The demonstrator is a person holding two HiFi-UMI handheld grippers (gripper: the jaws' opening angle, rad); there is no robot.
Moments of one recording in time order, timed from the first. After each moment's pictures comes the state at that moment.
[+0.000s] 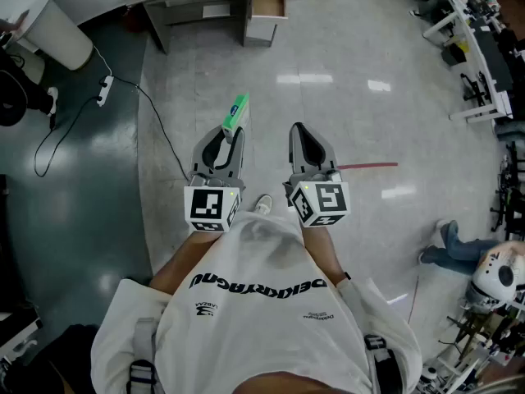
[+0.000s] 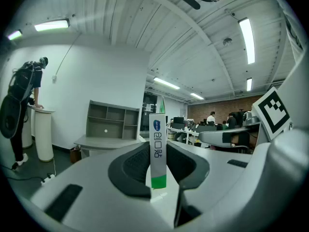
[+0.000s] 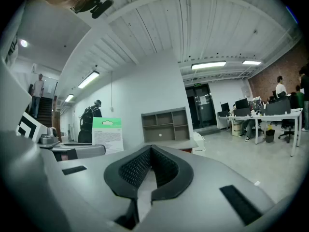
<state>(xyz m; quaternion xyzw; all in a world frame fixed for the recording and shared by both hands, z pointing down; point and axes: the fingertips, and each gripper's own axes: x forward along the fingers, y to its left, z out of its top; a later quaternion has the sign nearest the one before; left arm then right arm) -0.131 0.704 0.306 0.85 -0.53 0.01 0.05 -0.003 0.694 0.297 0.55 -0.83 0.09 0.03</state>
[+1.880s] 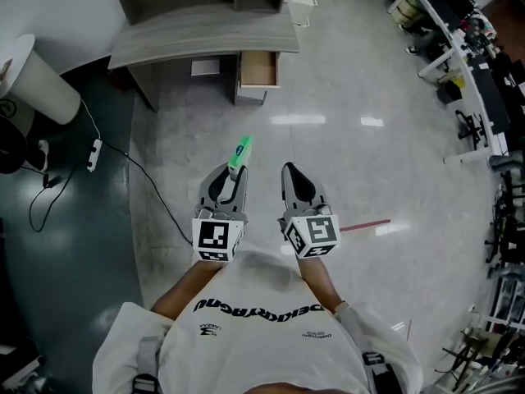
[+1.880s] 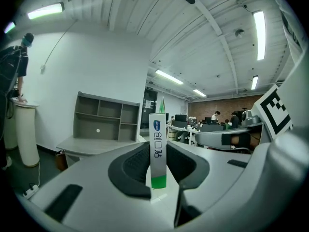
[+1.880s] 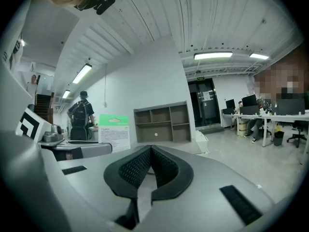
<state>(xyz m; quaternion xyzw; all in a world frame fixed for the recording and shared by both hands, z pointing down) -0.086 0.405 0.325 0.85 -0.52 0.02 0.06 0.023 0.398 0.315 0.53 -0.84 0.09 0.05</state>
